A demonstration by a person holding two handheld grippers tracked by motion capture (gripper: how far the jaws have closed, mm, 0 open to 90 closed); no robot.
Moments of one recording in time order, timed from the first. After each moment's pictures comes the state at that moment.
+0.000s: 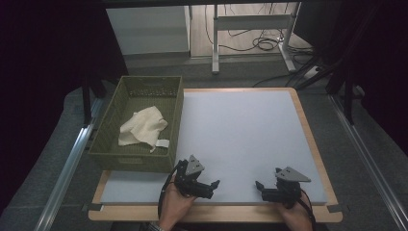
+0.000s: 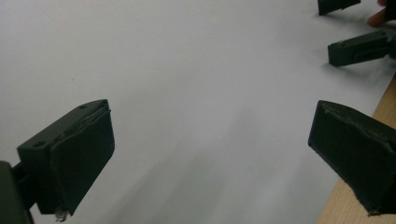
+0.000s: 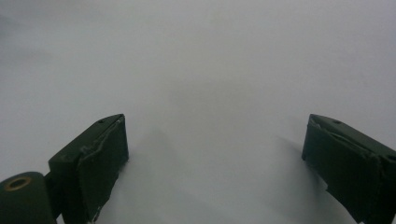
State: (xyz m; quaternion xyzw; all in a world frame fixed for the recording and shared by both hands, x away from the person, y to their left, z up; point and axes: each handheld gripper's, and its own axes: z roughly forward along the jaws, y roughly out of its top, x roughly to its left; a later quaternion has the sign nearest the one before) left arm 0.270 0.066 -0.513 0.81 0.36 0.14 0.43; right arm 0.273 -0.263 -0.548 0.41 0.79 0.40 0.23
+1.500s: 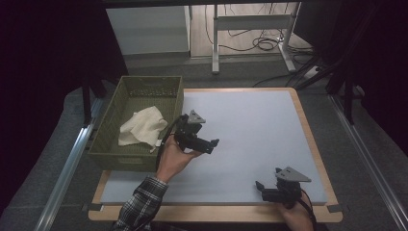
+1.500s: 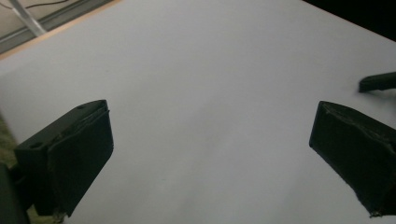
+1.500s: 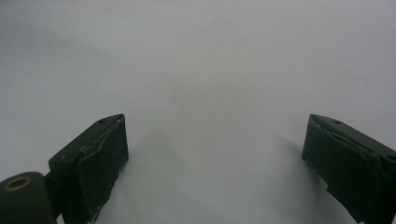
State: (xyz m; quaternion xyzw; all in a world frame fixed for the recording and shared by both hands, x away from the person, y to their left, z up) left arm 0.365 0.079 -0.425 0.82 0.36 0.16 0.40; right arm 0.273 -0.263 -0.548 0.40 0.79 0.40 0.23
